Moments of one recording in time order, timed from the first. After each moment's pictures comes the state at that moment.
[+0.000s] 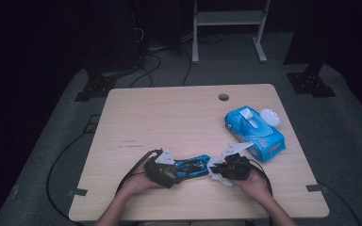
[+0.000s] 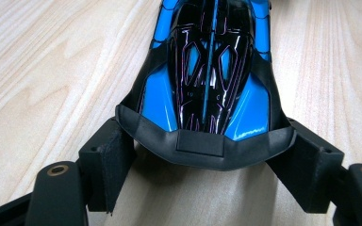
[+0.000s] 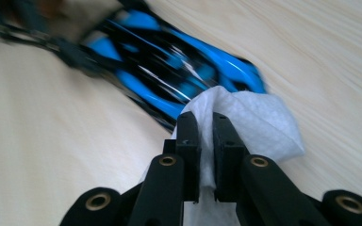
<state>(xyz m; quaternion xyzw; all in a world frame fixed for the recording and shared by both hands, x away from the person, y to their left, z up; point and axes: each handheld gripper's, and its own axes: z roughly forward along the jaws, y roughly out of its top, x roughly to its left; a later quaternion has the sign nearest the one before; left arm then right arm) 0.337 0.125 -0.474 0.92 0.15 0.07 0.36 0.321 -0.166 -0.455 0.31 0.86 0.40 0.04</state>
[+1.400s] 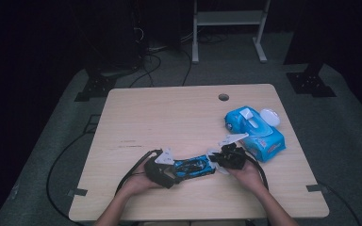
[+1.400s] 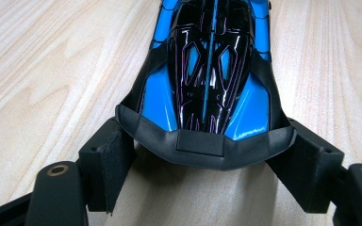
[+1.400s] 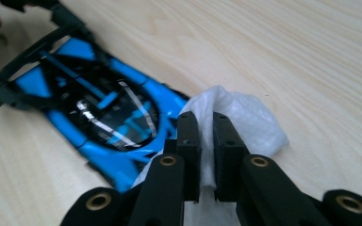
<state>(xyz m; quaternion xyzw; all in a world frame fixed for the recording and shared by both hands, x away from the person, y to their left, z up) 0.337 0.126 -0.475 0.92 0.15 0.07 0.36 0.354 -0.160 -0.459 0.34 0.85 0.39 0.09</state>
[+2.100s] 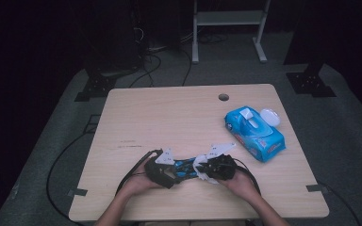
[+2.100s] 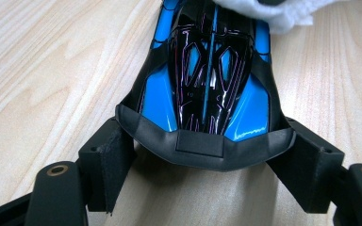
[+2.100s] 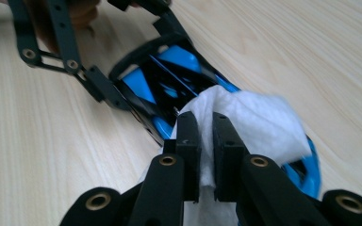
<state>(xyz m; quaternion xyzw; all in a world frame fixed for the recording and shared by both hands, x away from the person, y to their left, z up) 0.337 0.125 -0.474 0.92 0.15 0.07 0.36 0.323 -0.126 -0.451 0.25 0.88 0.40 0.08</state>
